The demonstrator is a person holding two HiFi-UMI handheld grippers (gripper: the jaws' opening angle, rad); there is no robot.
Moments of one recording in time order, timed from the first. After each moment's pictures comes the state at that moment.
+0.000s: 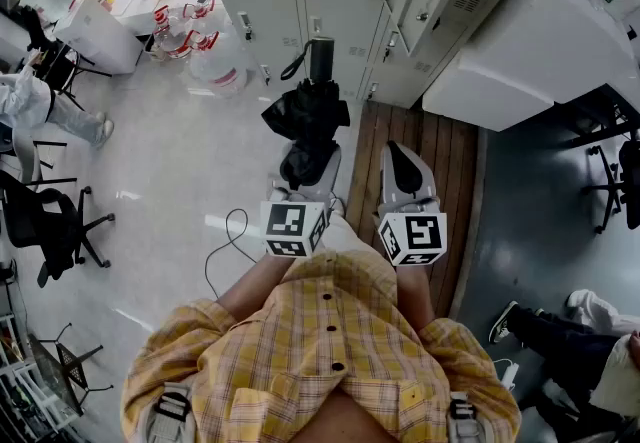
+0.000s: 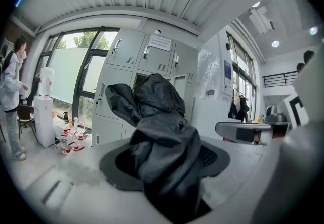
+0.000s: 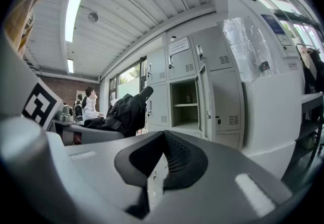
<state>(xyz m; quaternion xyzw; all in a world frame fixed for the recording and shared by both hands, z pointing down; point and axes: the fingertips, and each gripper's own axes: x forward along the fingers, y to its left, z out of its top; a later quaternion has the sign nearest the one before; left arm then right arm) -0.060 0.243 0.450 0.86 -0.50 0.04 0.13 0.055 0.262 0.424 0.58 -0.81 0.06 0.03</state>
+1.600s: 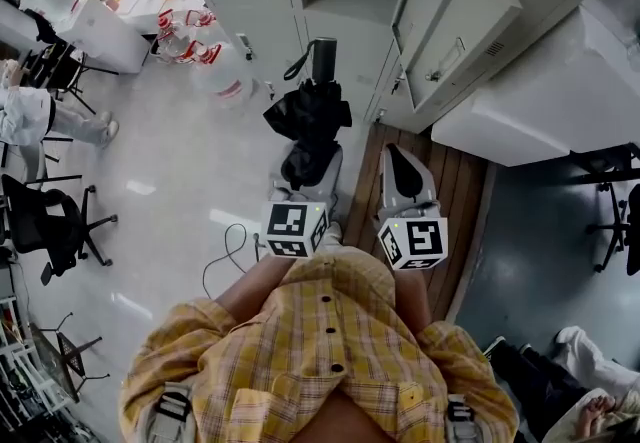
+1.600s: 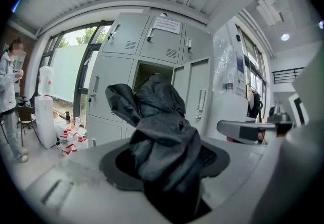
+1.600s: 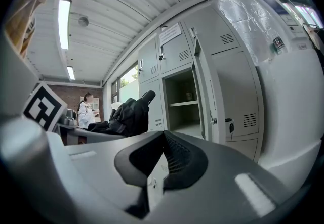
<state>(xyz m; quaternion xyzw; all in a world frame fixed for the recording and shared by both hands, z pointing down) -0.026 0.086 0.466 0.84 -0.53 0.06 0.14 0.089 0.102 0.437 0.55 -0.83 0.08 0.00</state>
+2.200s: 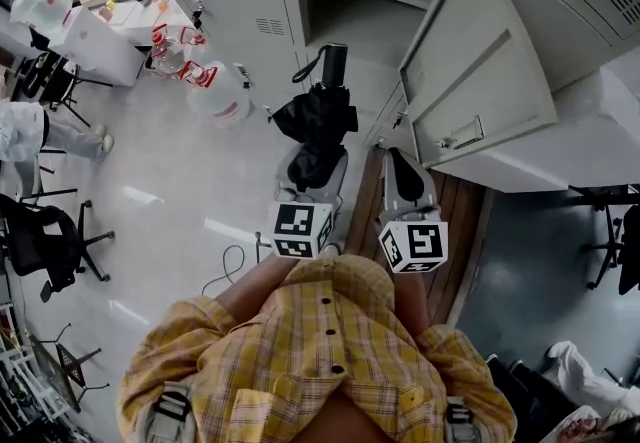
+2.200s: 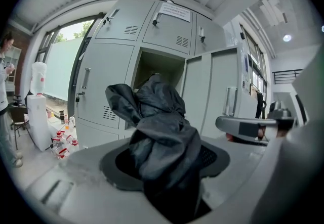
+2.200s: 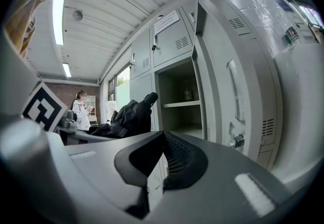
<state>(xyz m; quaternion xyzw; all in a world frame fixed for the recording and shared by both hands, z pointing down) -0.025 -0.025 0.472 0.84 -0.51 0.07 0.15 0.082 -0.008 0.434 0.56 -0.83 0.08 0.01</state>
